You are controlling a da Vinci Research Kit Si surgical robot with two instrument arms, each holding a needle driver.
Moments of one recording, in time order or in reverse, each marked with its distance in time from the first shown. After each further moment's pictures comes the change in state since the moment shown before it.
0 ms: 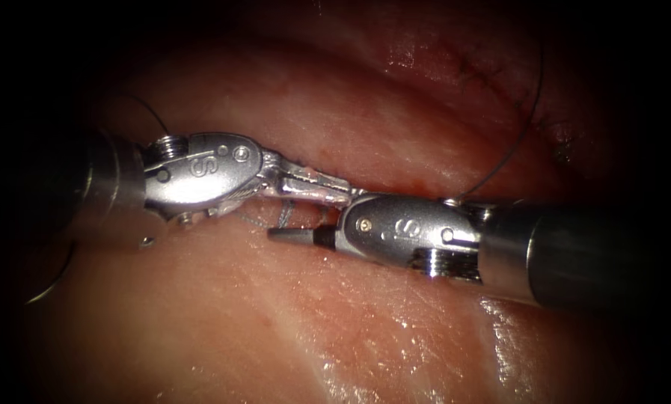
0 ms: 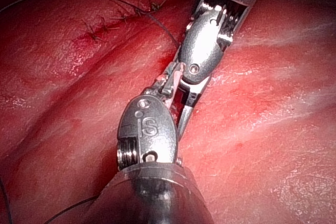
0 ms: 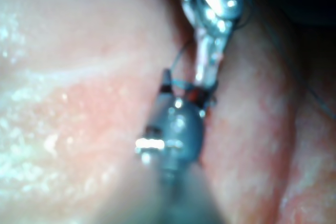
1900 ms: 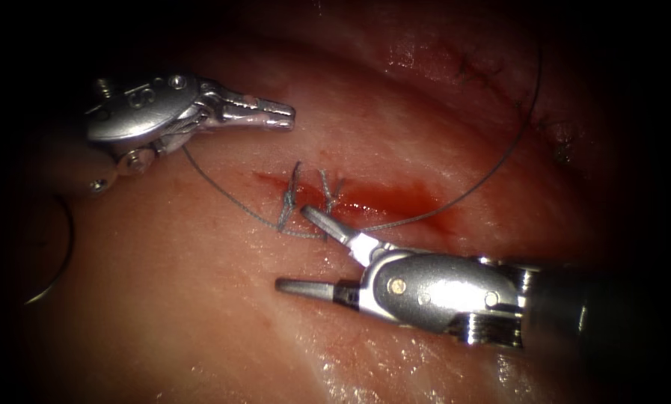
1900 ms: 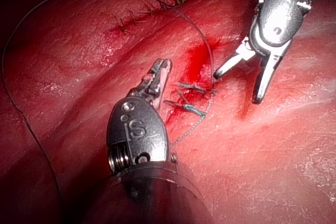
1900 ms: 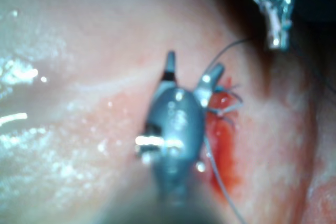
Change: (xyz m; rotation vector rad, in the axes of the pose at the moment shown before) right arm 0.005 -0.004 -0.007 -0.013 0.145 0.101; left arm 0.003 -0.004 -0.006 0.068 0.081 -0.044
